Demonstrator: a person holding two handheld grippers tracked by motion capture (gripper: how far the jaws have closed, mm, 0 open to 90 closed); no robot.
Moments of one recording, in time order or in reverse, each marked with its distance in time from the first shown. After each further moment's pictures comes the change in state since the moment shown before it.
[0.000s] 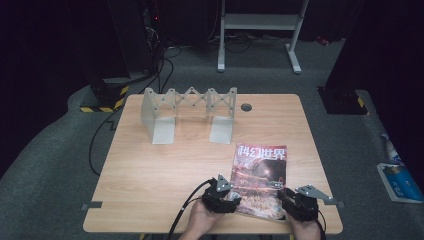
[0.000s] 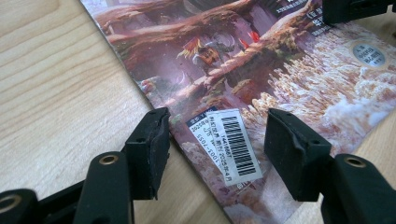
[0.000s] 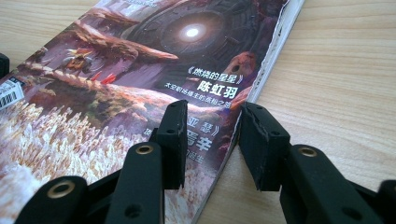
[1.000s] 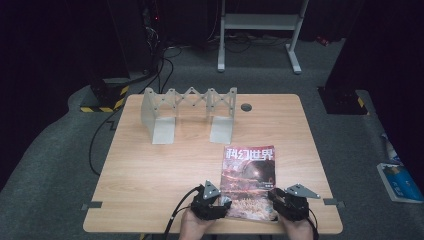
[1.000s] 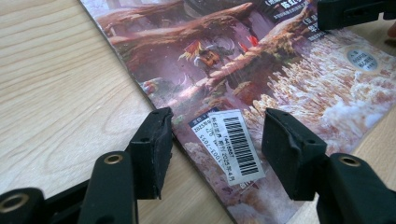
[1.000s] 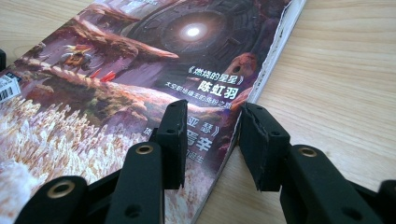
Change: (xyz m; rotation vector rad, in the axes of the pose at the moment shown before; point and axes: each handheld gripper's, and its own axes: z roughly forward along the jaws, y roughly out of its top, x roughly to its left) left arm 0.006 -0.028 -0.026 -0.045 0.038 -0.077; right arm 0.023 0.006 0.010 0.023 0.055 -0.077
